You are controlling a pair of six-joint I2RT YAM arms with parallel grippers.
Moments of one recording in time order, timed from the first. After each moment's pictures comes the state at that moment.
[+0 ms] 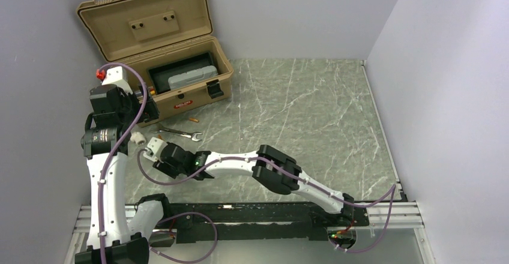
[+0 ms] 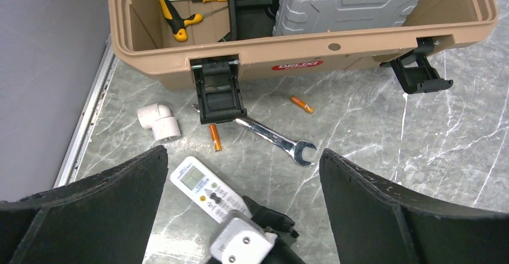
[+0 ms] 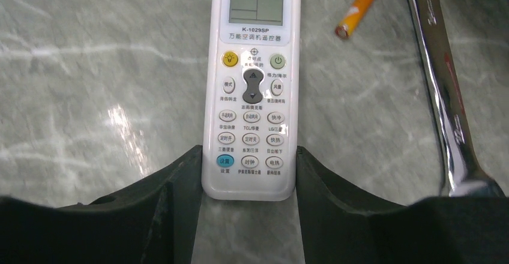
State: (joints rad) left arm 0.18 0.91 1.17 -0.77 0.01 -0.17; right arm 1.31 2.52 1.99 -0.07 0.18 0.01
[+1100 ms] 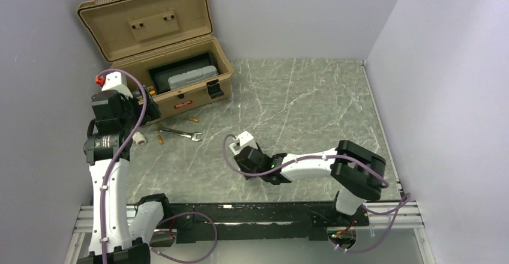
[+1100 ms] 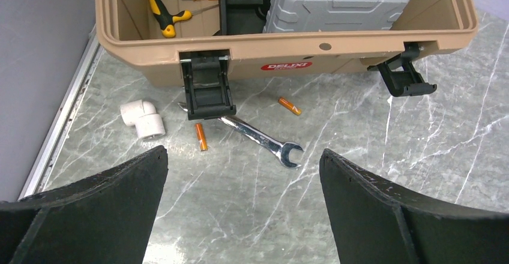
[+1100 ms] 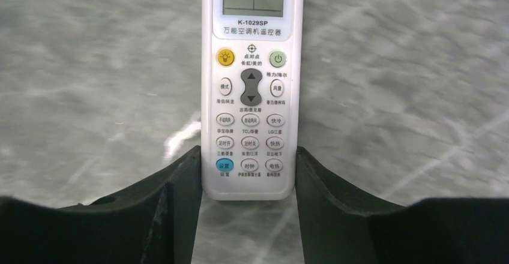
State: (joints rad) left arm 0.18 0.85 1.11 -0.73 0.03 -0.23; right arm 1.20 1.67 0.80 -0.02 0.38 0.40
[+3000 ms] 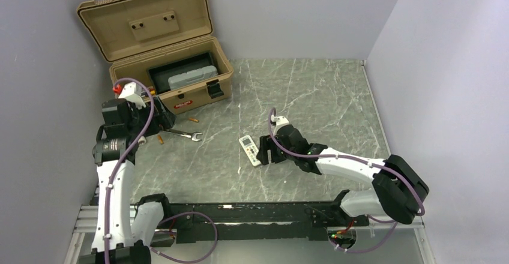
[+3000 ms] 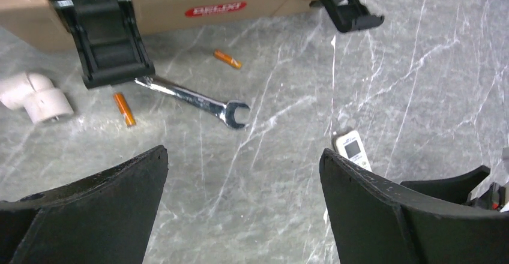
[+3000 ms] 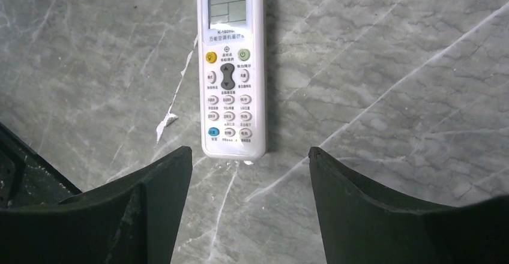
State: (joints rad) left arm 0.18 0.85 0.99 -0.69 0.29 -0.28; right arm 0.82 1.30 0.59 0.02 0.00 0.48
